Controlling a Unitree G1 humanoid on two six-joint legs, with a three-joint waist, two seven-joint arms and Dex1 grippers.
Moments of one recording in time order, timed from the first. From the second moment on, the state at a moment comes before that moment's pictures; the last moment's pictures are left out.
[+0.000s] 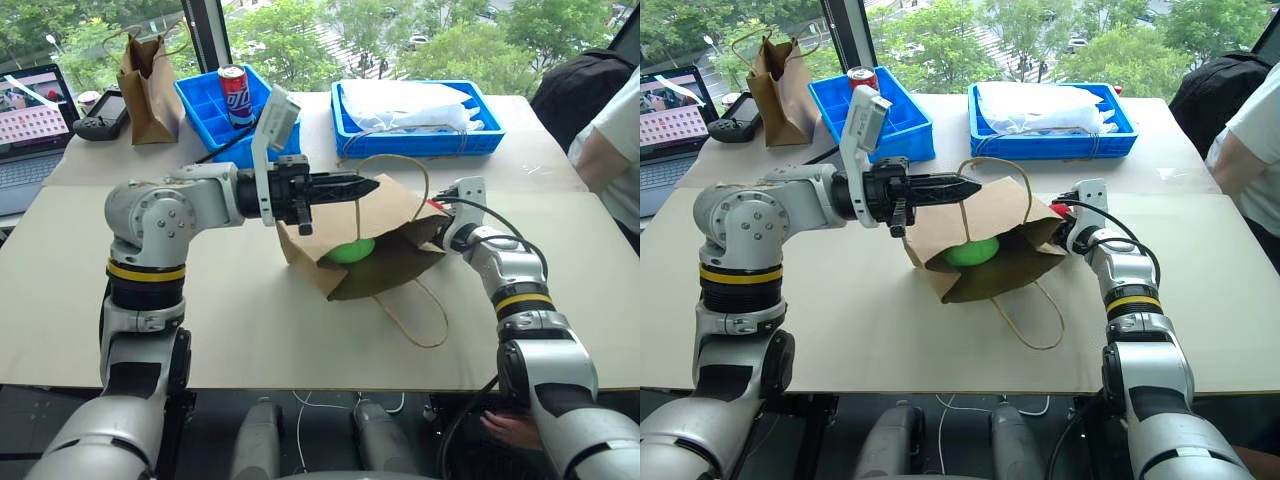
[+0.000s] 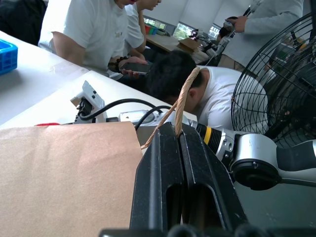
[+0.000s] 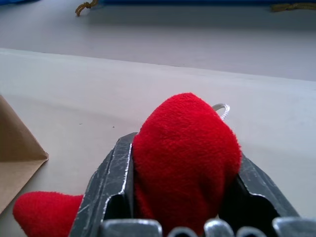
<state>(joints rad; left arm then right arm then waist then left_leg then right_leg) -0.94 0.42 0.05 -0.07 -0.87 1.12 -0.84 -0.80 -0.48 -0.08 0.77 0.22 0.26 0.48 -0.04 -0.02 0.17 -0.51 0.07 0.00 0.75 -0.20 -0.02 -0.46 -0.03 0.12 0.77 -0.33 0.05</state>
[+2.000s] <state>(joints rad) -0.98 0.38 0.04 0.02 -0.86 1.12 -0.86 -0.34 -0.75 -0.52 -0.55 1.24 1.32 0.21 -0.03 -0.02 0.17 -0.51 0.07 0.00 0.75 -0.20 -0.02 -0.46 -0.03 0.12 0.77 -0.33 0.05</state>
